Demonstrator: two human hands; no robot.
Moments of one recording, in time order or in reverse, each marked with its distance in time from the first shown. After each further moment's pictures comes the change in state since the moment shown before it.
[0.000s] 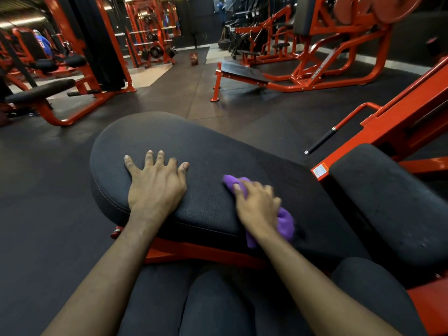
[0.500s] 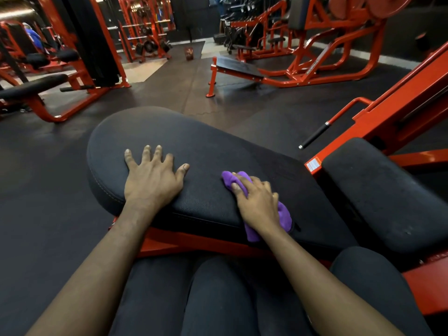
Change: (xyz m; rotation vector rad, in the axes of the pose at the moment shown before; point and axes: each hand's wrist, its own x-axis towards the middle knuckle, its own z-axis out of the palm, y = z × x) left_hand 0.000 -0.006 0.004 0.051 -0.055 0.070; right_hand -0.006 0.026 -0.005 0.033 -0.043 -0.096
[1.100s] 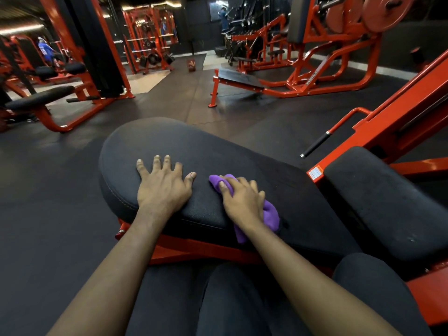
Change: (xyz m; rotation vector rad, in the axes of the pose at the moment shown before) left_hand 0.001 0.004 -0.002 -0.005 -0.045 -0.015; right_hand 0.006 -0.056 0.003 -0.008 0.016 -0.032
